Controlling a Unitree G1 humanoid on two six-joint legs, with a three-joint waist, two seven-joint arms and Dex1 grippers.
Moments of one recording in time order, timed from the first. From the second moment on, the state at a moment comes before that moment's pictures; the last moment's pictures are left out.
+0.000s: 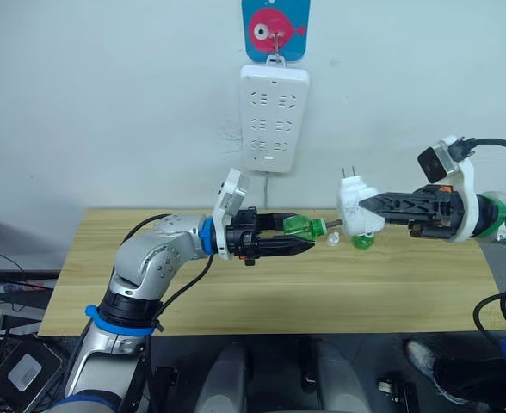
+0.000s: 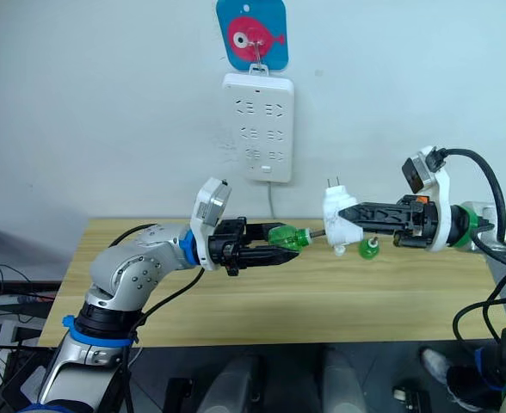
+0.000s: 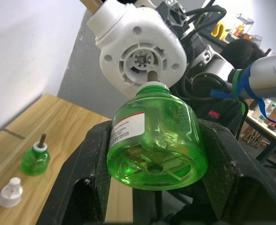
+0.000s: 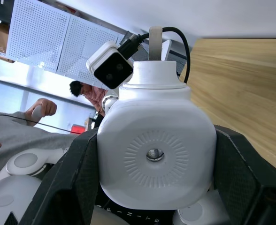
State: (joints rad) left arm -0.55 0.43 -0.11 -0.18 -0.77 0.74 -1.09; right arm -0.66 -0.88 -0.19 0.14 1.81 1.51 0.38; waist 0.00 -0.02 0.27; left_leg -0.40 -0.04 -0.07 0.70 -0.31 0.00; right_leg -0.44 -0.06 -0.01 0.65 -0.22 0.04
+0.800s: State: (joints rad) left arm -0.59 0.43 -0.11 -0.17 -0.77 0.76 -1.11; right arm -0.60 -0.98 -0.09 0.07 1.95 1.38 0.32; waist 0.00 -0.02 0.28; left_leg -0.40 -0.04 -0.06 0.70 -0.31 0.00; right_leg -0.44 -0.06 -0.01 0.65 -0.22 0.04
